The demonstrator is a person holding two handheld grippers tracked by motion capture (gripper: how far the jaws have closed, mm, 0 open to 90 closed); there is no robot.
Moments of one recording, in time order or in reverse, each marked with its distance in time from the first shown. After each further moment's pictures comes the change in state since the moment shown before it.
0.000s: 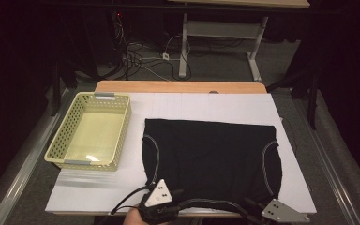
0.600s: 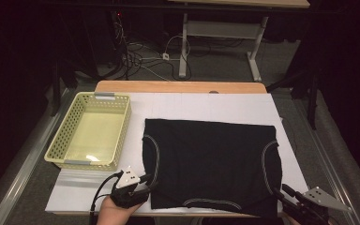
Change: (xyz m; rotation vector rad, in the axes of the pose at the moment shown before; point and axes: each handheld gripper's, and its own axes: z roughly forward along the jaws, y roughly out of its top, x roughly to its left) left arm 0.066 -0.039 -0.022 0.042 0.175 -0.149; right arm -0.088 -0.034 -0.026 -0.038 -0.239 0.249
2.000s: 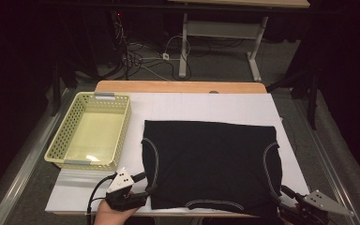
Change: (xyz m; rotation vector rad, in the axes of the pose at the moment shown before) left arm -0.001 -0.003 -0.015 -0.091 -0.030 -0.006; right arm 0.005 -0.004 -0.005 -0.051 0.085 0.006
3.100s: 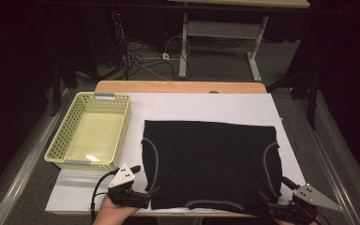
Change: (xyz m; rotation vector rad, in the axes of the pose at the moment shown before) left arm 0.007 0.007 0.007 -0.017 -0.011 0.001; right arm 0.020 0.020 0.017 -0.075 -0.001 -0.037
